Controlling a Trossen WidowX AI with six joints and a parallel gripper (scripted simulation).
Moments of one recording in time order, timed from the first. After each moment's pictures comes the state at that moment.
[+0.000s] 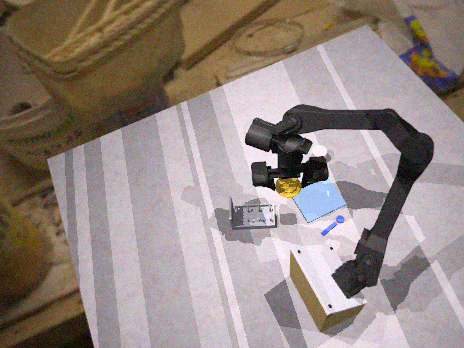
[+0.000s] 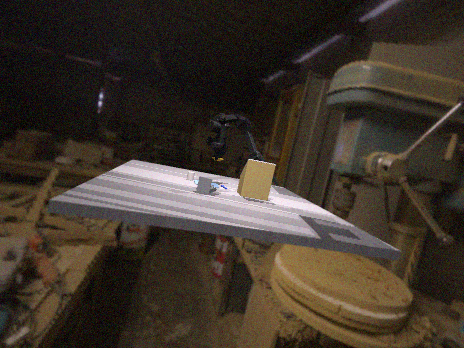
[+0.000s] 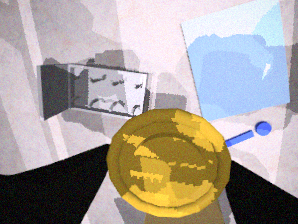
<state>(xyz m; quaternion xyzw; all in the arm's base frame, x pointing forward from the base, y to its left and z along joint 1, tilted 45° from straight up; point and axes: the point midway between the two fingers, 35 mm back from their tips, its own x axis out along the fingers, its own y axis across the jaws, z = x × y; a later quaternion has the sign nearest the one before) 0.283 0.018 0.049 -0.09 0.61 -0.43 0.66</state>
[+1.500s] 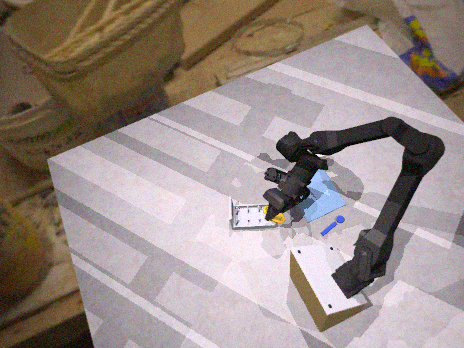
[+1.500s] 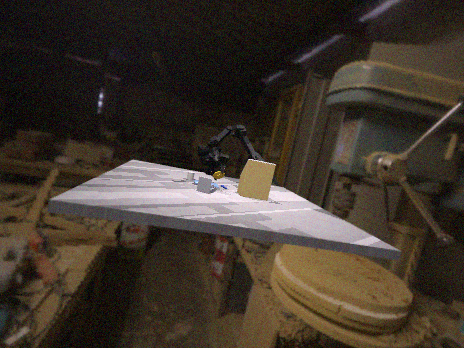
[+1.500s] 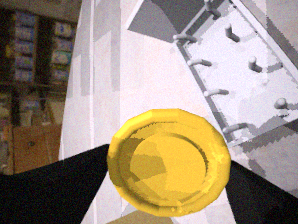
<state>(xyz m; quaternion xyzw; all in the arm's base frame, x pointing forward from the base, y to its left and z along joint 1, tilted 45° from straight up) 0.265 -0.024 -0.046 -0.05 0.77 0.08 0.64</state>
